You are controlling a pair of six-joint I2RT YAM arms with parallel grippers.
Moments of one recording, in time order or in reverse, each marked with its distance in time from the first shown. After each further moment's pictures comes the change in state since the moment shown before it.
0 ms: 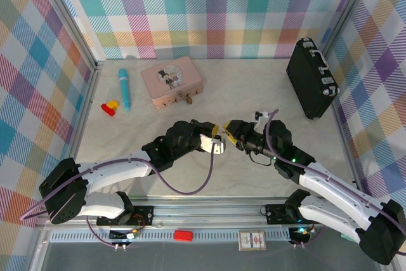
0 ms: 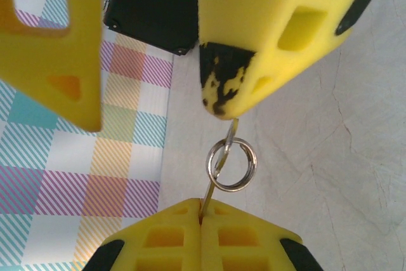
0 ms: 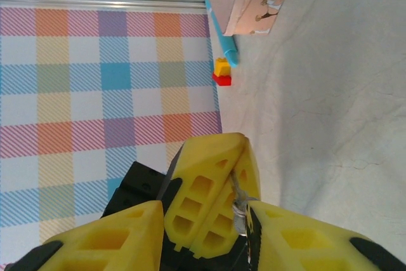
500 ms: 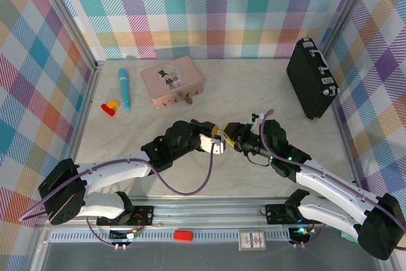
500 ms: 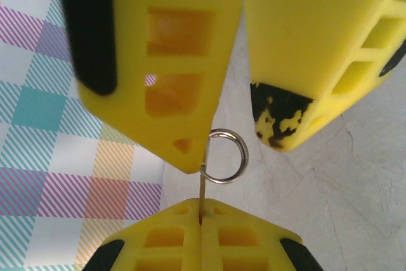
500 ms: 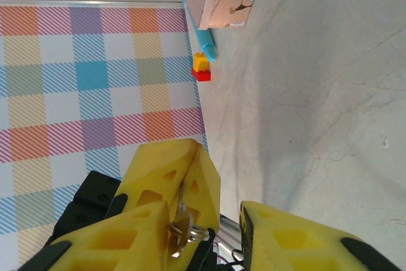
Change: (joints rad) left arm 0.000 -0.009 0.000 0.000 0.008 0.000; right arm 0.011 0.056 0.001 0.003 -0.002 0.003
